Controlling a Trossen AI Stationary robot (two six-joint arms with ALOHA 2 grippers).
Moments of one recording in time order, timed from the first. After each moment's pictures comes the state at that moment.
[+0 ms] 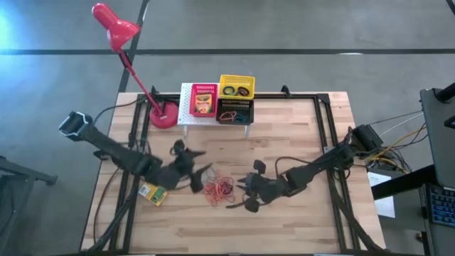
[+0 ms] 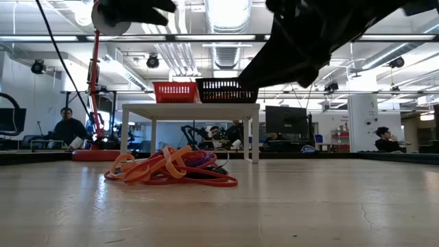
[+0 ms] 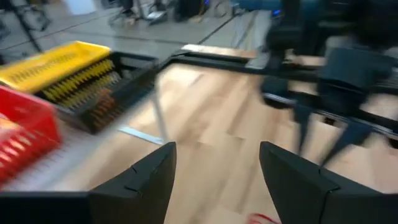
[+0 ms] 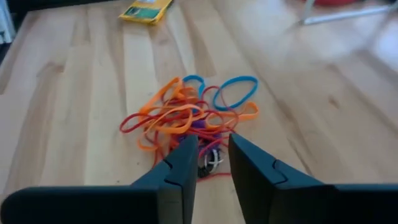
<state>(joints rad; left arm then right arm) -0.50 1.28 0.84 -0.09 -0.90 -0.37 0.43 1.72 0.93 0.14 0.54 0.46</state>
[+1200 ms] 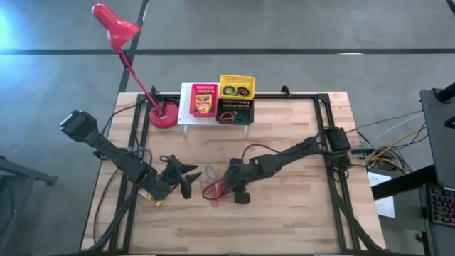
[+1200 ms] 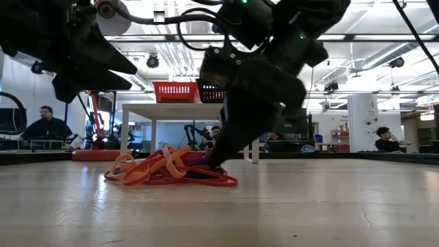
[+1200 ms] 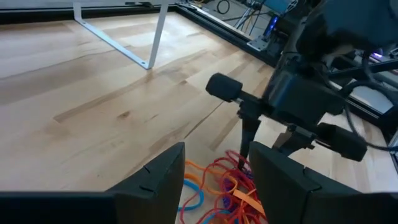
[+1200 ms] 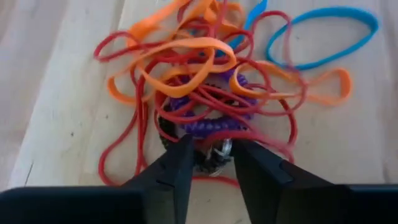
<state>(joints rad) -0.63 1.28 0.44 0.23 -0.93 -0.89 0.18 2.02 1.21 -0.11 -0.05 0.14</state>
